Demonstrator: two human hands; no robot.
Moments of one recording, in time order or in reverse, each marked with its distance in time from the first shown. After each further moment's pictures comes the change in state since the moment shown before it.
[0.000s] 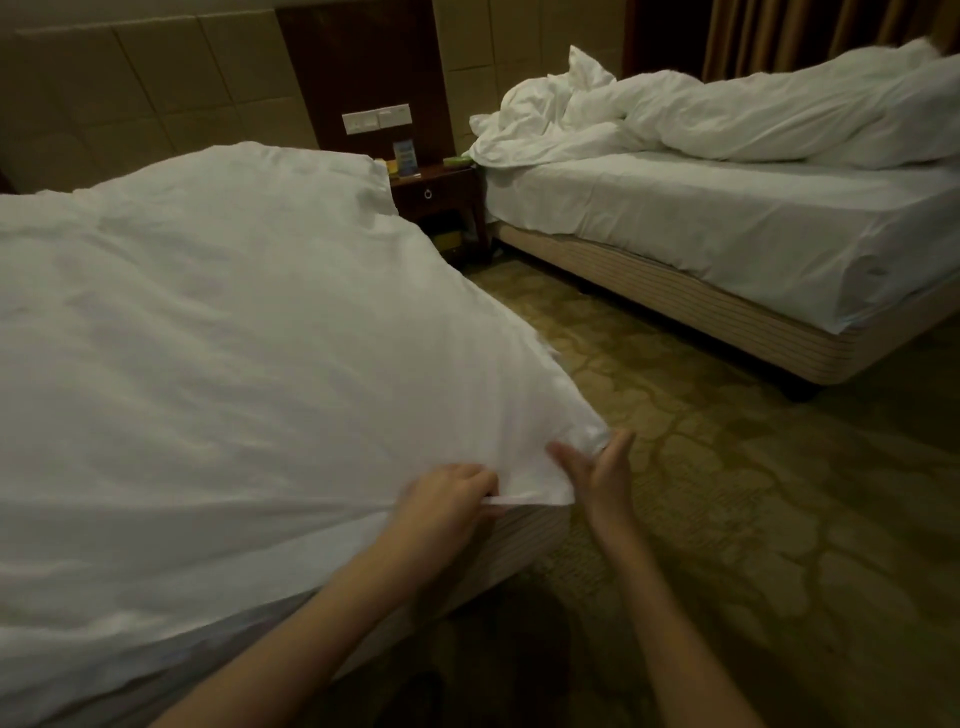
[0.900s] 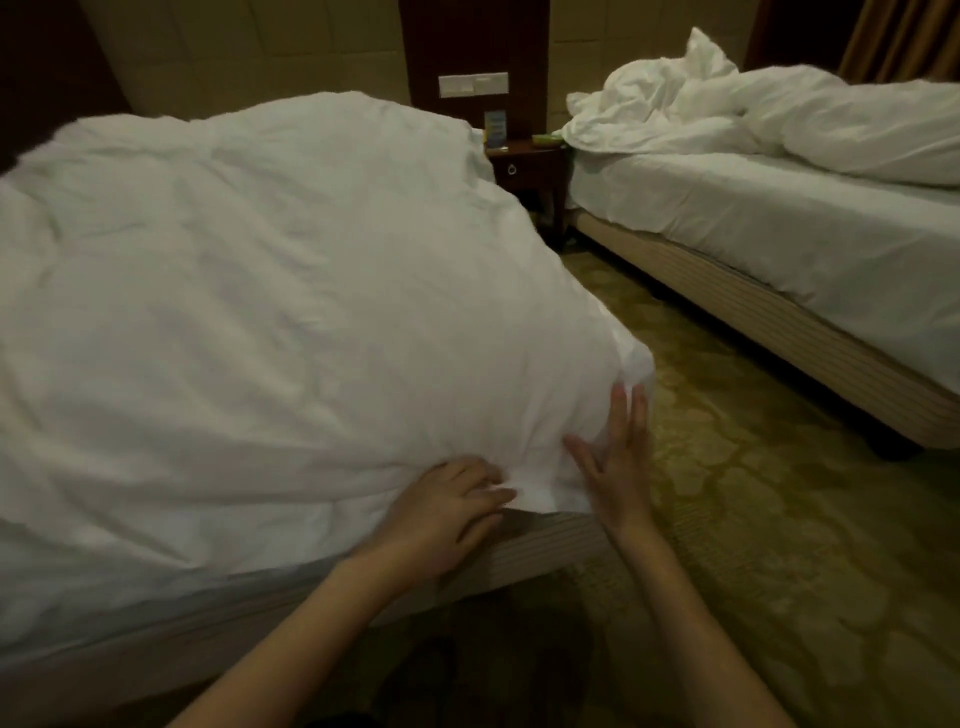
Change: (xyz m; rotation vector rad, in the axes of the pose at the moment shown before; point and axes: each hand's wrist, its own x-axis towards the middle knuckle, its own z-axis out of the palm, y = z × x) left_hand -0.052 -0.065 0.029 0.079 0.164 0.059; right_hand 0.014 0.010 0.058 -0.443 -0.150 -0.465
